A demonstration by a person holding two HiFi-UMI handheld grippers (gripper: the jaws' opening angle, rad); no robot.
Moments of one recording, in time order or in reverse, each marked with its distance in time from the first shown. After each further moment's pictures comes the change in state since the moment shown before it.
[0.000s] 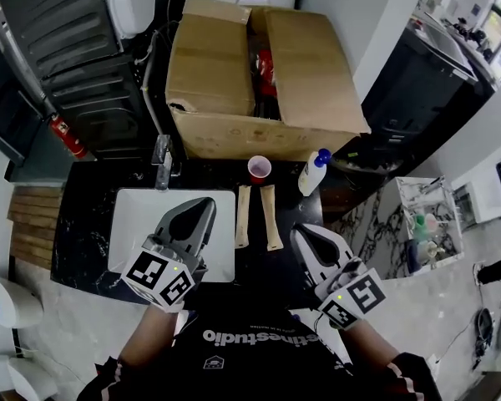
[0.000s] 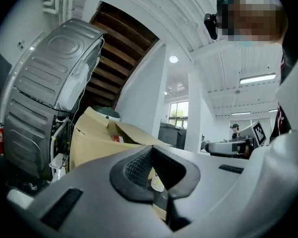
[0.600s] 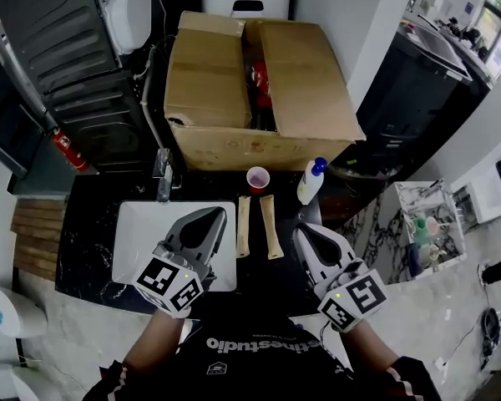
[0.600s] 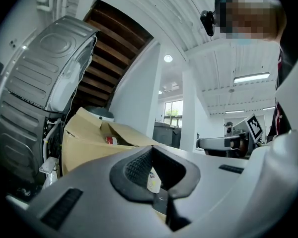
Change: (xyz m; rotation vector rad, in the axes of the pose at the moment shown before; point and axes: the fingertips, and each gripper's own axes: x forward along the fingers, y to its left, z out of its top) left arm 0.014 -0.022 0.002 0.038 0.006 -0.075; right arm 0.001 -0.013 0.013 -0.023 0.021 -0.085
